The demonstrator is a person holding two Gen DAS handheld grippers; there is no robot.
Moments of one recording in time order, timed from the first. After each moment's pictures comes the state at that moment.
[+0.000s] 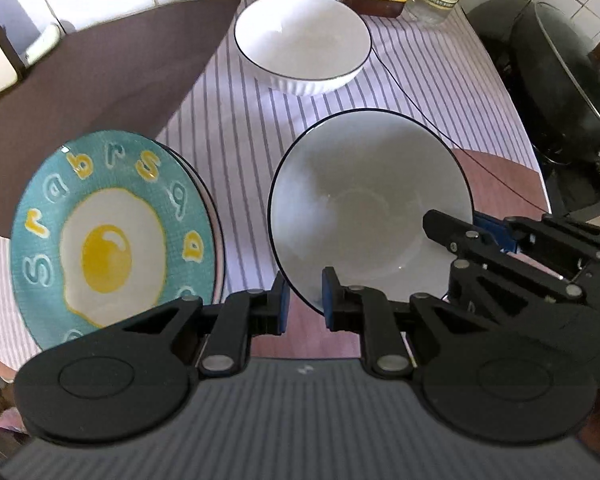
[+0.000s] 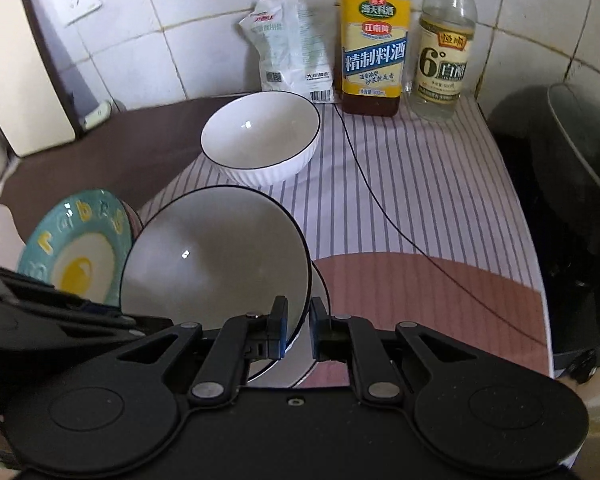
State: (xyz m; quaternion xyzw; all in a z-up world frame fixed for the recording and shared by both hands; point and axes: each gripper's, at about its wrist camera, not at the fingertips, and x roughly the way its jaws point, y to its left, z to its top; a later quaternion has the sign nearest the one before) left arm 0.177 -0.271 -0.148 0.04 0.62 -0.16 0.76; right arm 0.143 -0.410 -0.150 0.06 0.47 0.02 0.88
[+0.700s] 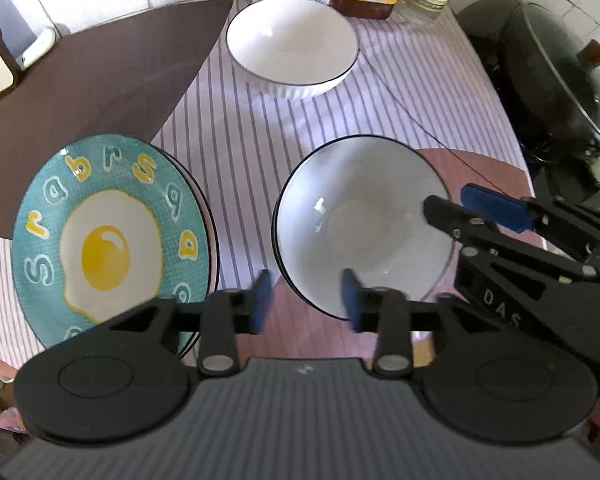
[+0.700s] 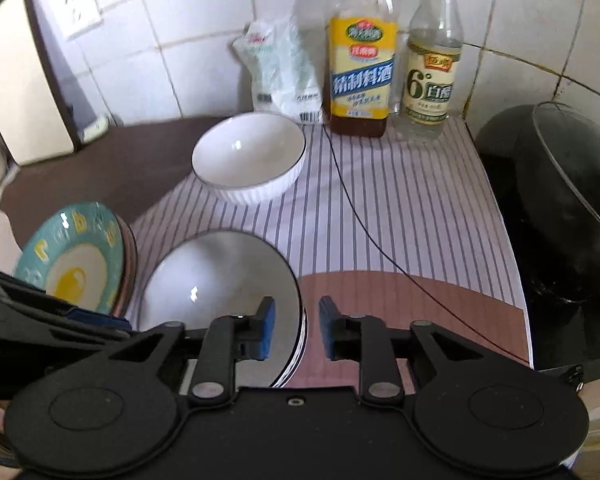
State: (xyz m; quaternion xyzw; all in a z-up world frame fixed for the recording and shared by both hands) left arm 0.174 -0.273 -0.129 0.04 0.62 -0.17 0.76; right arm 0.135 -0.426 -0.139 0.06 0.45 0.02 0.89
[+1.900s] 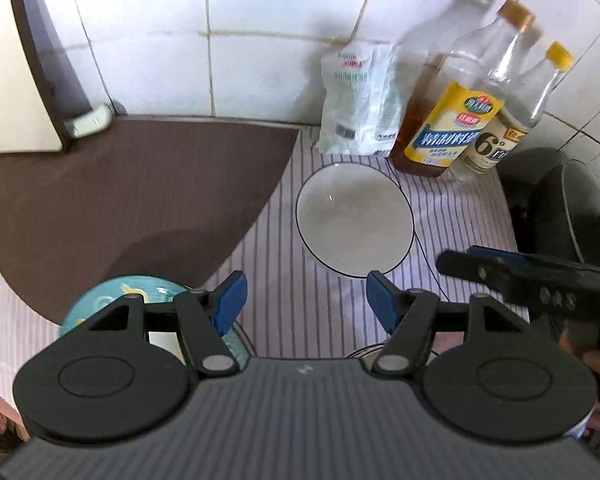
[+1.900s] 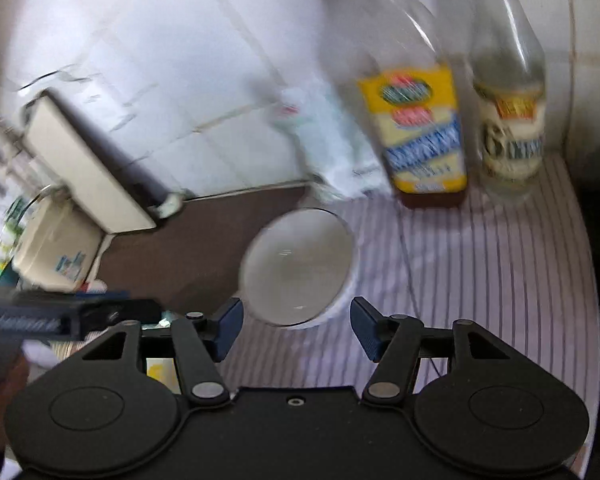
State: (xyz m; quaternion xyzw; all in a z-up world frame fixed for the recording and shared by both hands) left arm 0.257 -0.253 -0.089 -0.04 0.52 -0.08 0.85; right arm 0.253 -0.500 -0.130 0.20 0.44 0.18 0.86
